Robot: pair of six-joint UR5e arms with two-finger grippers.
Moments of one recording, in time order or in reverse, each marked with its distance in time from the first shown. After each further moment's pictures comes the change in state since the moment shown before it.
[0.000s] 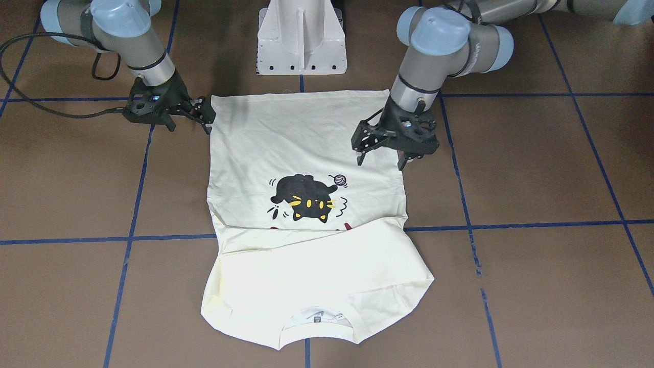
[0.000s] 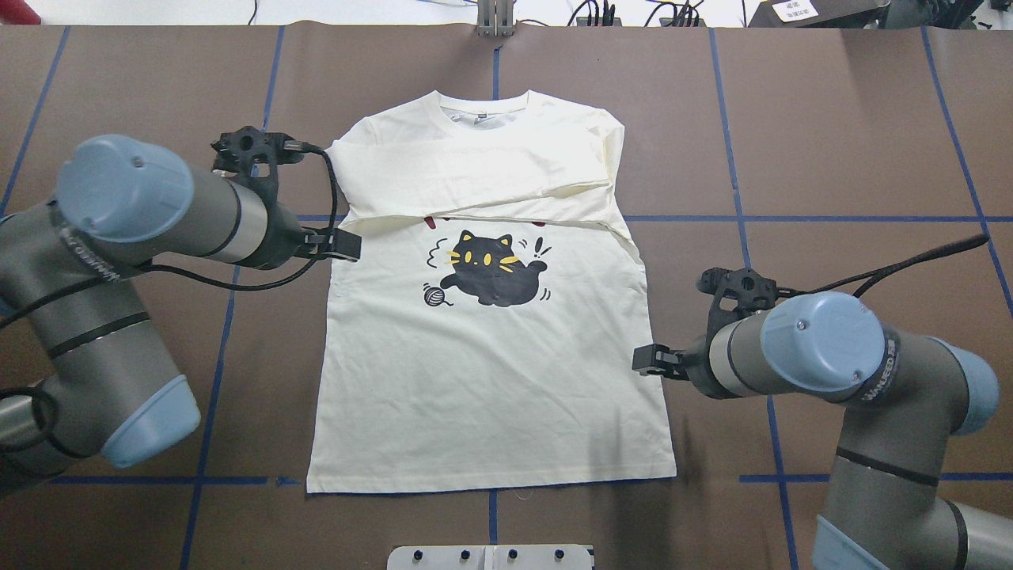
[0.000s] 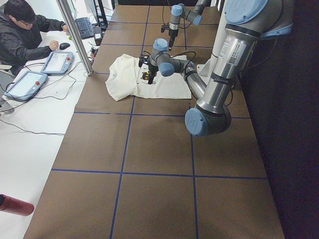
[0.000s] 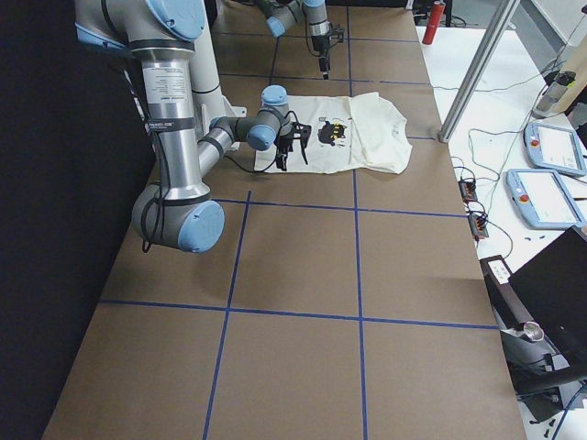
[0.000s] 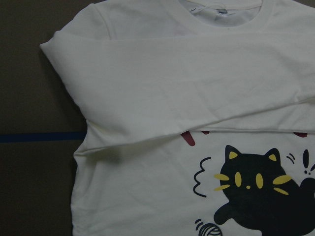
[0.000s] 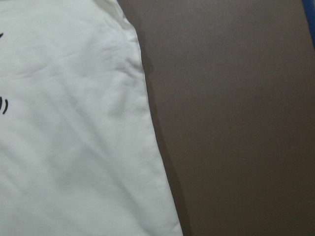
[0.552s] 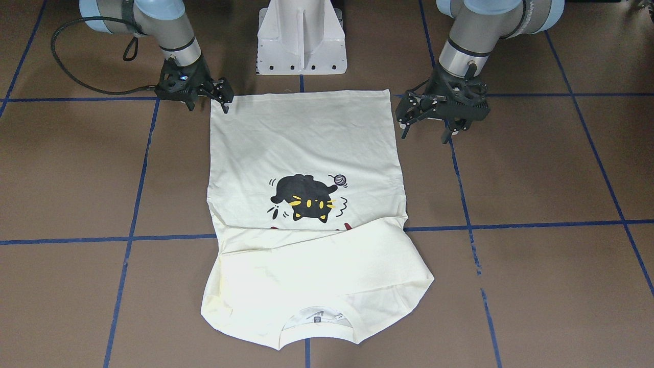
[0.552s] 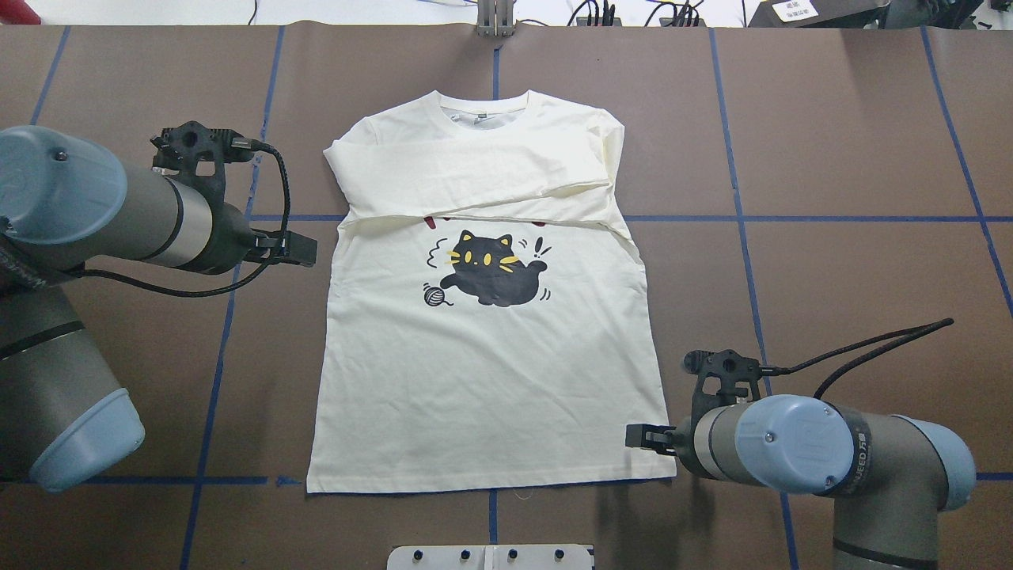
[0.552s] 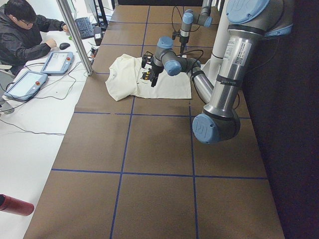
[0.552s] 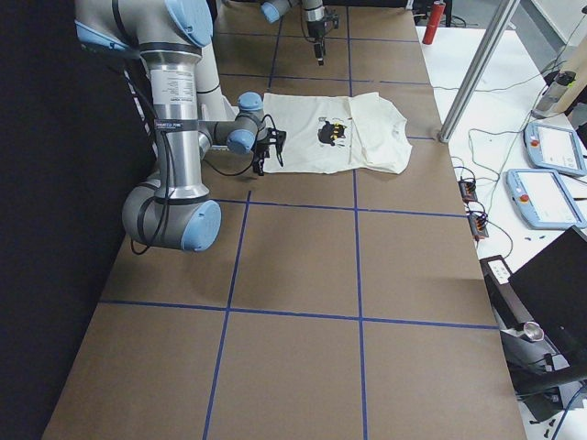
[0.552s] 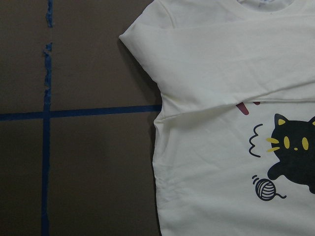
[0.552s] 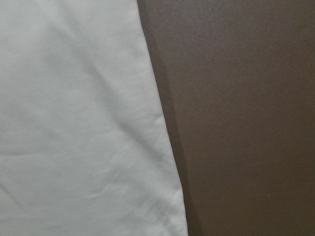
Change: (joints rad) left arm -0.022 0.048 -0.112 0.132 -0.005 0.022; right arm -0.187 -0.054 0.014 0.003 -0.113 0.075
